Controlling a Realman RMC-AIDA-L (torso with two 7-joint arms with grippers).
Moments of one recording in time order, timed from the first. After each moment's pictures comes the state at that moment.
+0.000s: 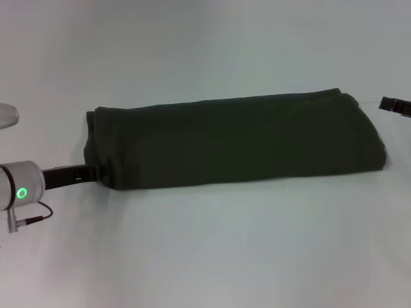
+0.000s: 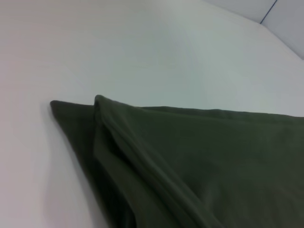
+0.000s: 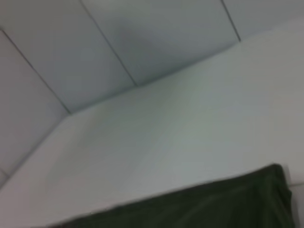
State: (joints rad) left arm -0.70 -2.06 0.55 0.48 2.22 0.92 -1.92; right arm 0.61 1.88 -0.52 -0.52 -1.96 -1.11 1.91
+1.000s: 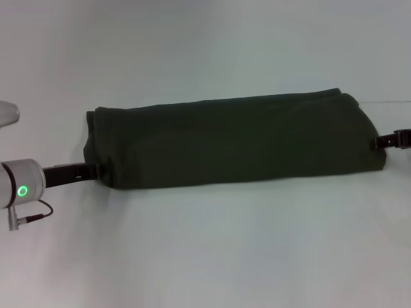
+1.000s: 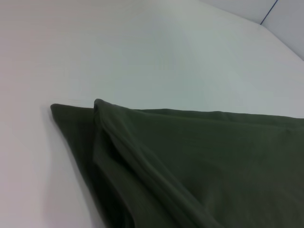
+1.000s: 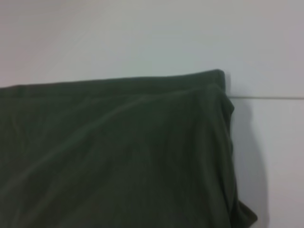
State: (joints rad) left arm -0.71 -2.06 0.55 0.48 2.23 0.92 -1.92; right arm 0.81 1.86 -0.72 -0.51 -2.56 -0.95 2.35
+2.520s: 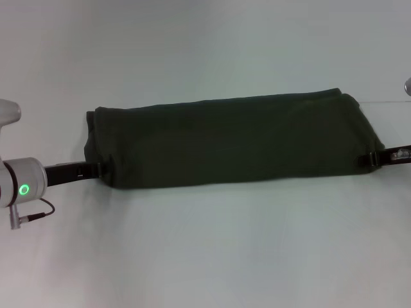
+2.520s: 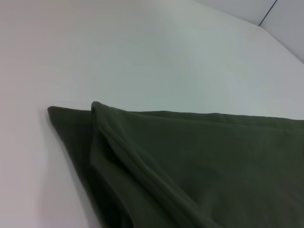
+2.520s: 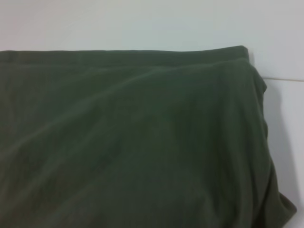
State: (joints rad) left arm -0.71 -2.06 0.55 0.48 2.22 0.92 -1.92; right arm 0.81 1.95 -0.80 -0.44 -2.56 -0.72 2.31
